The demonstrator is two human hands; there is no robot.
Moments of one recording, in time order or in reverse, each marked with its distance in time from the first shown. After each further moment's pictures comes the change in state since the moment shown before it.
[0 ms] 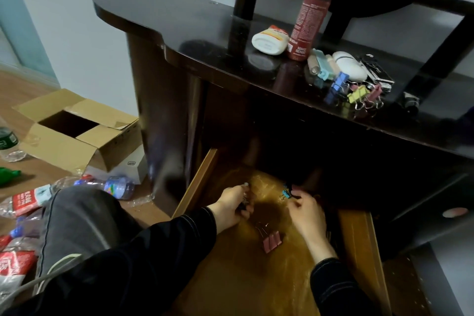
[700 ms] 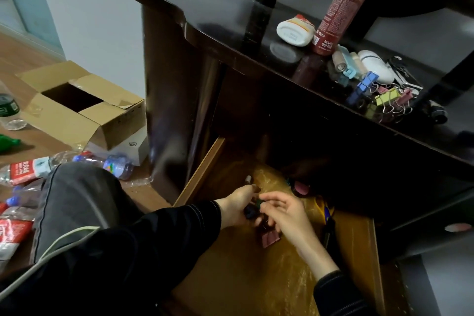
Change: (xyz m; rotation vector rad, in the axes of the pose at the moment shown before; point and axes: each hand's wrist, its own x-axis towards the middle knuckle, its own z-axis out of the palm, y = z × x) left_hand -0.002 -0.014 0.009 0.005 -0.126 -0.105; right_hand -0.040 -0.034 -0.001 0.534 -0.412 -0.154
